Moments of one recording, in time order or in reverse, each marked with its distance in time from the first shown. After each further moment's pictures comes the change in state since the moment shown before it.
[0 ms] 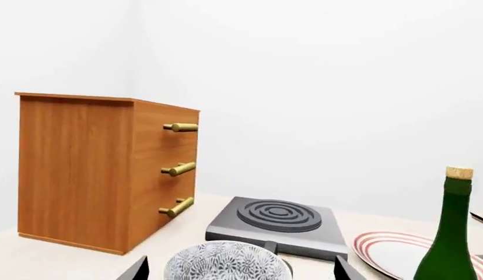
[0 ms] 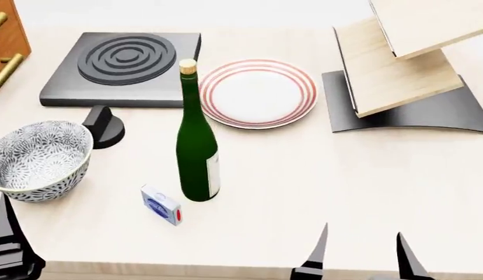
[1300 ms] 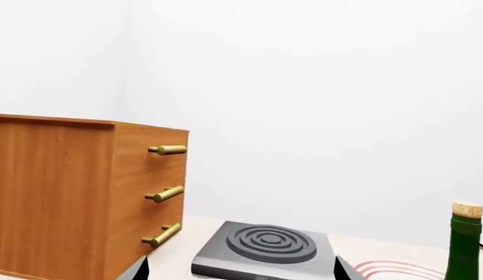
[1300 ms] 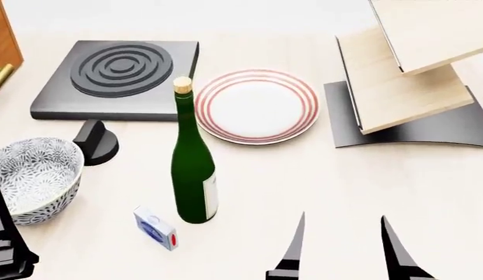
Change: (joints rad) left arm 0.011 -0.043 0.024 0.073 -0.028 0.006 -0.035; right arm -0.029 0.041 -0.097 -0.148 -0.043 -0.017 0.052
